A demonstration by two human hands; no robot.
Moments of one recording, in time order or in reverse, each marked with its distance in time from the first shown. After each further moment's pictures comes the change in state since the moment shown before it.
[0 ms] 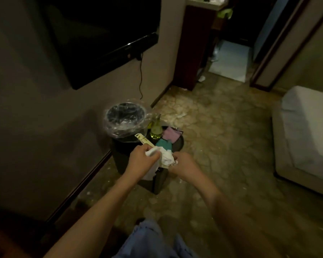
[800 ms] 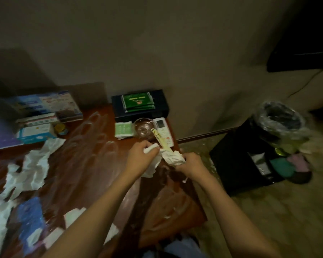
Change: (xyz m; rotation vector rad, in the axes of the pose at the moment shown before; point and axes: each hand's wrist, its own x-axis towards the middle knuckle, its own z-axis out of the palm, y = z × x) left_hand -0.330 -0.236 -0.280 -0.137 0.701 -0.491; right_hand -0.133 -0.236 0.345 -0.225 -0.618 -0.236
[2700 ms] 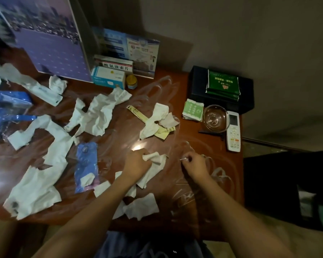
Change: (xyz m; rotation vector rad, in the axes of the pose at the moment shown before) left_hand -0.024 -0.211 -0.081 0.088 0.144 -0.289; right_hand 0.083 -0.040 0.176 -0.295 -0.080 -0.156
